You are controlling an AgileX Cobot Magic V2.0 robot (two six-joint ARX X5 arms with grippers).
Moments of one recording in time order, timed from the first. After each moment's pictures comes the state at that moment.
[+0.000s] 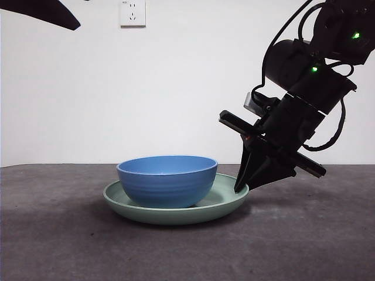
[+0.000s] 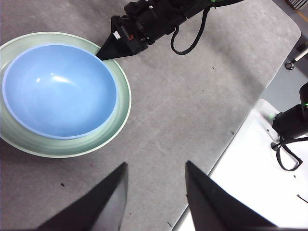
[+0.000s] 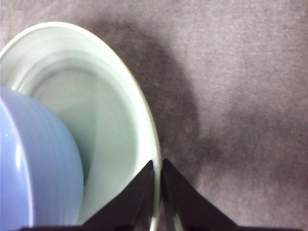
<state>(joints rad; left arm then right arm) -0.56 0.91 0.93 -0.73 0.47 -0.04 0.40 1.75 0.98 -0.15 -0.36 0.48</state>
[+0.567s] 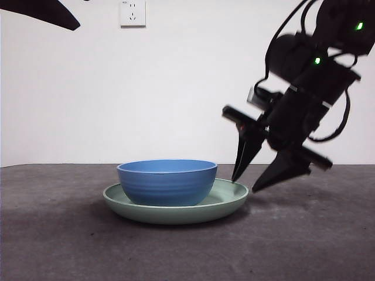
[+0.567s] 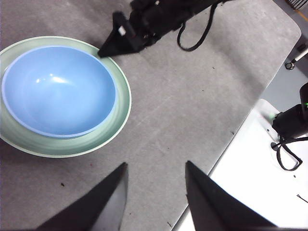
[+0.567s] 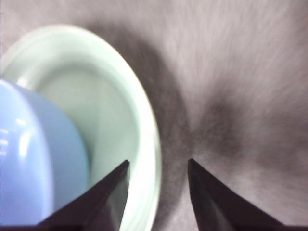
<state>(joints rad) -0.56 0.91 0.93 -0.73 0.47 -0.04 0.40 1.68 0.98 -0.21 -0.31 0.47</state>
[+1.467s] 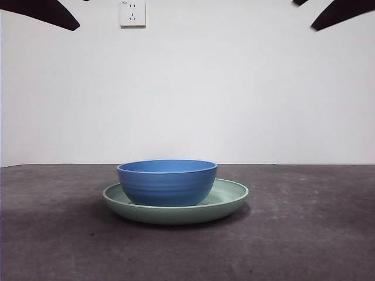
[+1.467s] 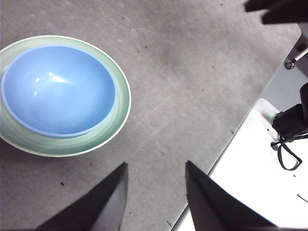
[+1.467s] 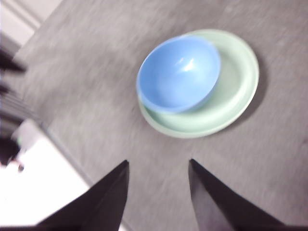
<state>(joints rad) -0.56 0.91 0.93 -0.73 0.47 -0.04 0.43 0.90 0.98 -0.84 -0.50 0.12</state>
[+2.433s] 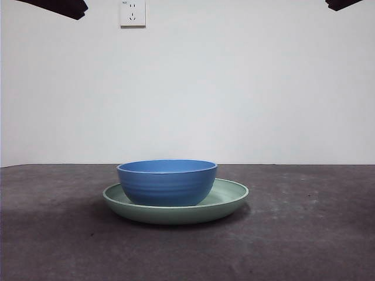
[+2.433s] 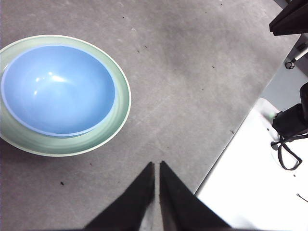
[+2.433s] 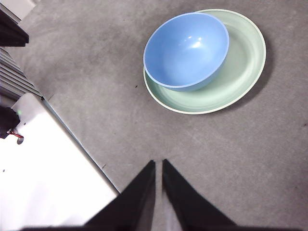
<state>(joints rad) -0.56 0.91 0.93 -0.73 0.47 -0.04 0.43 0.86 0.98 -0.93 -0.50 0.04</state>
